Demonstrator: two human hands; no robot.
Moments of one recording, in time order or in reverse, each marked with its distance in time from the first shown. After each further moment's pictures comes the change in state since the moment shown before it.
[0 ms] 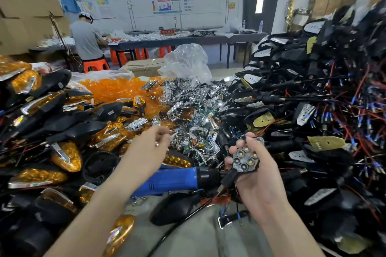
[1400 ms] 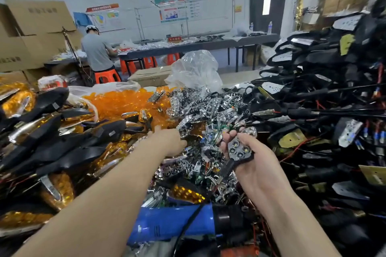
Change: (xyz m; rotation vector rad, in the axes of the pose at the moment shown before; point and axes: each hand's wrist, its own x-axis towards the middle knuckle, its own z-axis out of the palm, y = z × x) left_hand 0.153 -0.013 0.028 0.790 -0.401 -0.149; right_hand 0.079 0.011 0.032 -0.039 -0.010 0.137
